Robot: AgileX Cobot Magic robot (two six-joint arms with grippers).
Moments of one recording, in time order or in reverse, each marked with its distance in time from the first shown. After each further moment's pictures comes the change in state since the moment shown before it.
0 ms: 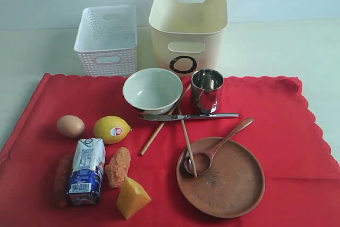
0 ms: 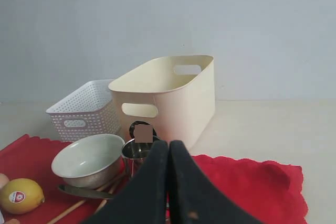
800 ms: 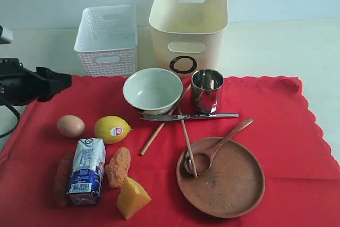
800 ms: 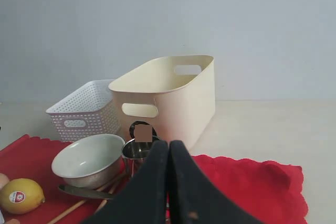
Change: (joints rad) left arm 0.000 0.751 -0.362 0.699 0.104 -0.435; right arm 0.000 0.000 0.000 0.000 0.000 0.000
